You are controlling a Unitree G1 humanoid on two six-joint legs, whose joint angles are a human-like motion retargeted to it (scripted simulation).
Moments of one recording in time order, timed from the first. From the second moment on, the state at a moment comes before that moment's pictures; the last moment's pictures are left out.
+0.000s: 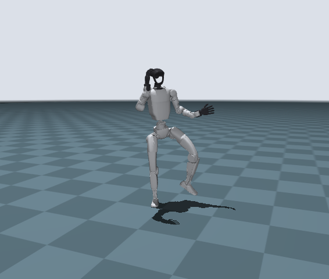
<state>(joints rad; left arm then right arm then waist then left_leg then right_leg) -0.07 0.29 0.52 0.55 -0.25 -0.61 0.24 -0.75 -0.78 -0.07 -0.22 0.38 -0.60 -0.22 0.08 -0.11 -0.28 -0.92 0.43 0.44 1.09 0.16 -0.04 -0.39 -0.24 -0.39 0.21 -0.26 -0.07</state>
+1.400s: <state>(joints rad) -0.44 -0.03 -0.29 1.31 -0.10 -0.35 -0.44 0.89 -0.22 -0.44 1.70 -0.52 0.33 0.23 -0.47 -0.03 -0.07 -0.11 -0.10 -0.08 0.15 -0.17 -0.10 -0.78 -0.02 -0.12 0.12 0.17 0.06</state>
